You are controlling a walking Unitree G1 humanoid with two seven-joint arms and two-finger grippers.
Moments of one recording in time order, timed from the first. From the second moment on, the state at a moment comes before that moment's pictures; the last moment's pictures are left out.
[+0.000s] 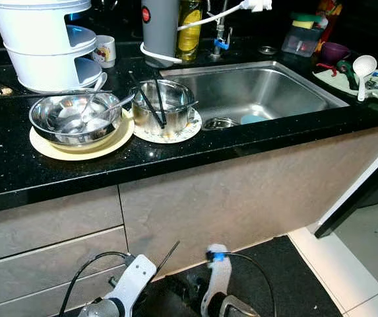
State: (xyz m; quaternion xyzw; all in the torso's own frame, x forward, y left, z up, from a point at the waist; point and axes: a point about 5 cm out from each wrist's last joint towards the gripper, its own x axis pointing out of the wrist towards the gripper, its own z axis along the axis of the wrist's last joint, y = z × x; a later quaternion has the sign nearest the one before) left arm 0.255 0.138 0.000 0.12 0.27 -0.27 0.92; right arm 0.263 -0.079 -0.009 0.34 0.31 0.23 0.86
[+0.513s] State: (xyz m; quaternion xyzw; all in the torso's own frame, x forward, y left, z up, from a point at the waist) left arm 0.247 0.122 0.005 -0.12 0.33 -0.33 0.88; right arm 0.272 -0.083 0.011 0.57 0.27 0.20 0.75
